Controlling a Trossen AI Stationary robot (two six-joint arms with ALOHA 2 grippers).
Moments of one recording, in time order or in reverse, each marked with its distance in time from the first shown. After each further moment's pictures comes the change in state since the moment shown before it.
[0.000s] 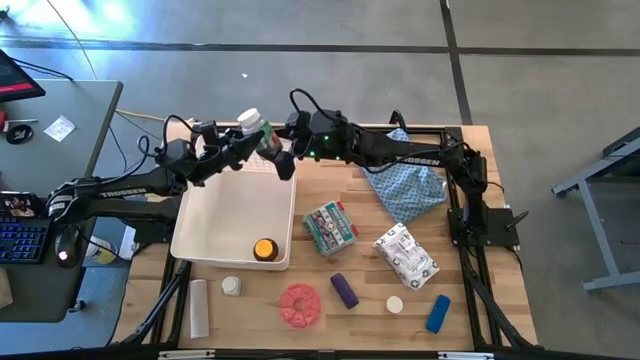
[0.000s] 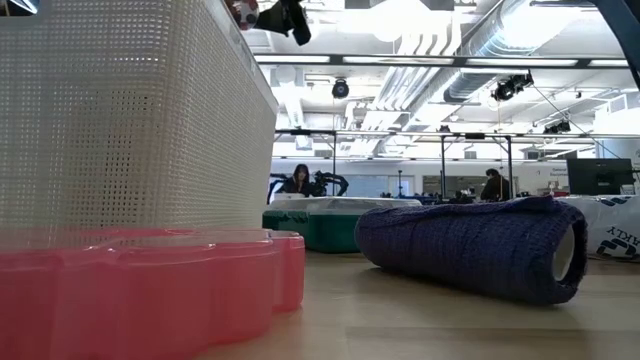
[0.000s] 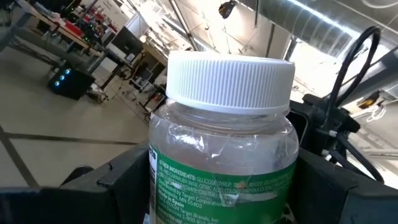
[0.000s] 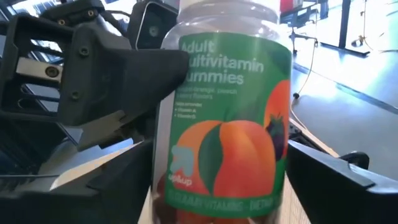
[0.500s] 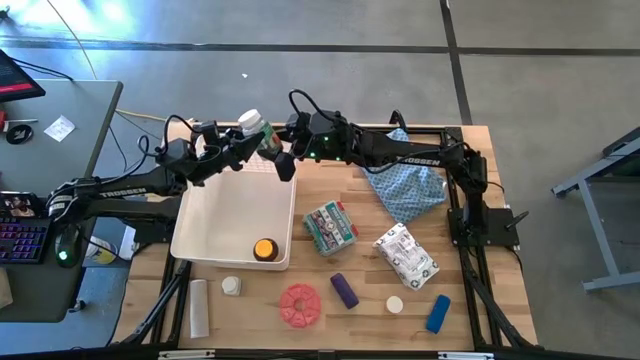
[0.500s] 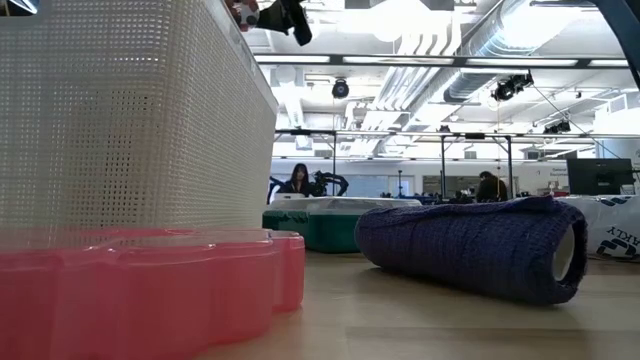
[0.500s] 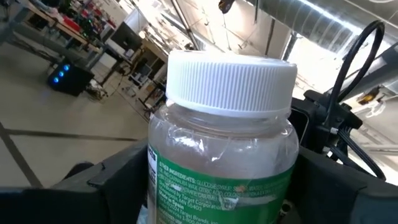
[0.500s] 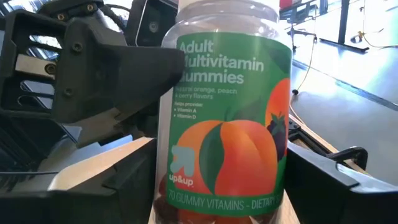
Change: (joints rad) left arm 0.001 -0.003 0.000 -0.021 0.025 -0.005; right arm 0.000 0.000 0.000 -0.019 0.011 -0.002
